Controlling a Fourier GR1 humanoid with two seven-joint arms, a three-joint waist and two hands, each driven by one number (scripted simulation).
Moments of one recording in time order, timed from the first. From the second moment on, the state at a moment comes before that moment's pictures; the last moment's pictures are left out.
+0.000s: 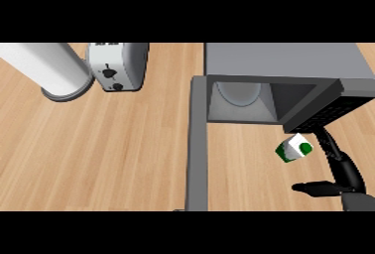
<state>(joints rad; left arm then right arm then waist) 0.46 0.22 0.62 -2.30 0.95 -0.54 0.21 -0.24 -0.36 -0.17 -0.61 0.18 0.18 -1.07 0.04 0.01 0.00</state>
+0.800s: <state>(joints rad) 0.48 0.22 0.63 -2.31 0.99 -0.57 0.23 -0.28 -0.34 -0.16 -0.50 0.14 0.15 -1.14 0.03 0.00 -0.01</state>
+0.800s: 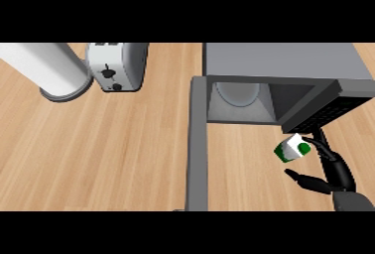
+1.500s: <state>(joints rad) 0.48 0.22 0.65 -2.27 1.02 -0.59 0.24 -0.30 -0.23 -0.19 -0.48 0.06 0.08 -1.13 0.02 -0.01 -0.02</state>
